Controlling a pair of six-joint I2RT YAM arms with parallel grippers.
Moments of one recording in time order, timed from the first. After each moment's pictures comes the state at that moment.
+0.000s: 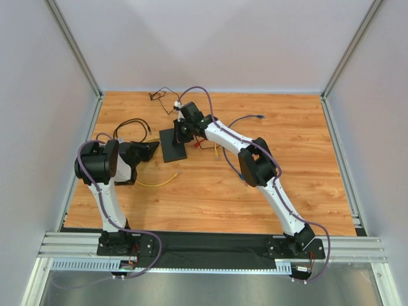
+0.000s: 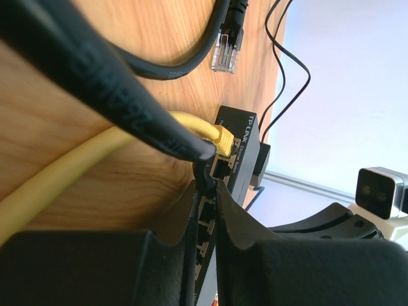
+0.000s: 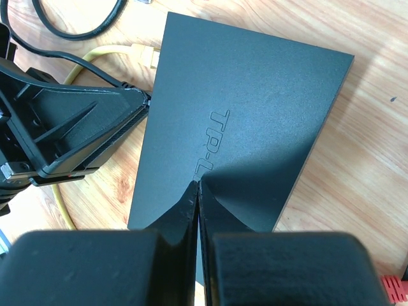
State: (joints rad) left arm 0.06 2.04 0.58 1.10 0.31 -1.40; right arm 0.70 2.55 2.24 -0.49 -0.30 0.46
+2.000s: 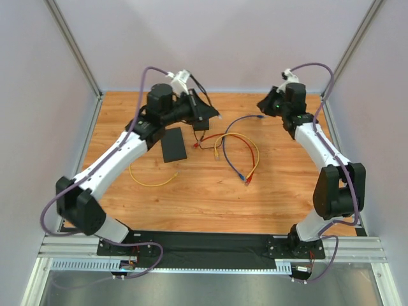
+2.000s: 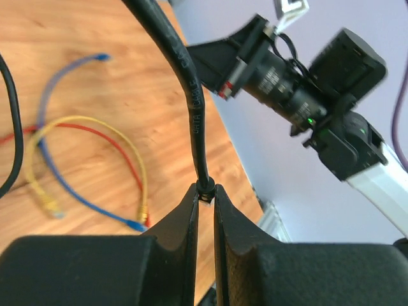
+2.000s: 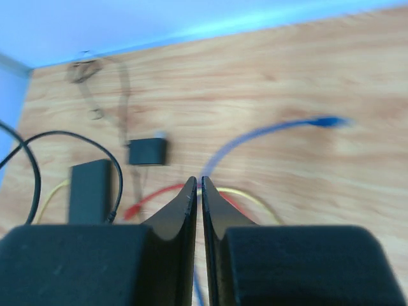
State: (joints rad) left arm -0.51 1.43 1.38 -0.15 0.38 -0.75; right arm 0.19 1.64 1.36 -0.08 -0.21 0.42
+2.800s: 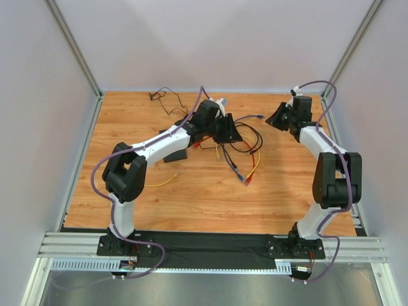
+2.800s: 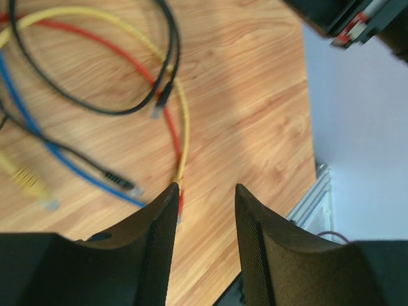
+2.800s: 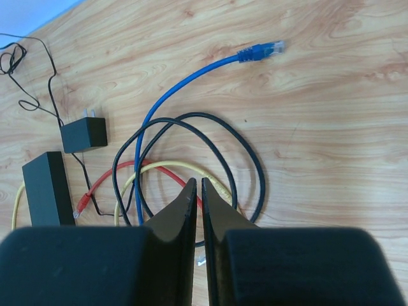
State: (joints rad) left arm -0.70 1.97 1.60 -0.19 0.35 -0.78; right arm -0.01 1.73 1.20 -0.07 -0.30 0.49
